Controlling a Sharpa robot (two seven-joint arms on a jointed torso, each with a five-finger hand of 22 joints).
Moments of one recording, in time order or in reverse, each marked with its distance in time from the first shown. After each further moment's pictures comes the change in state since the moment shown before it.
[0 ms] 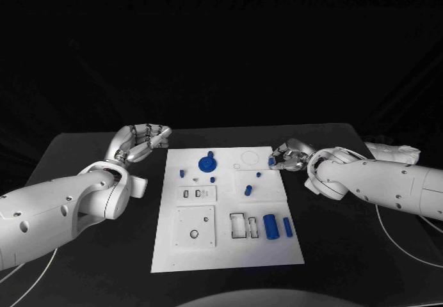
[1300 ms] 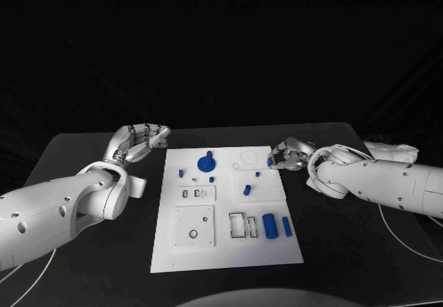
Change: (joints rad) left arm 0.000 0.000 0.000 0.000 0.000 0.000 0.001; left_hand 0.000 0.000 0.000 0.000 0.000 0.000 0.000 0.000 0.000 0.000 0.000 0.000 0.000 0.000 0.000 0.000 -0.001 0.000 0.000 0.000 0.000 0.000; right arm 0.007 -0.017 0.000 0.019 -0.125 0.009 -0.007; right_hand 0.000 0.000 0.004 -0.004 0.004 -0.025 0.004 -0.008 0.001 0.002 -0.002 -0.003 0.000 0.000 0.000 0.000 0.000 0.000 -0.003 0.003 0.000 -0.001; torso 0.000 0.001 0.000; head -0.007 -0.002
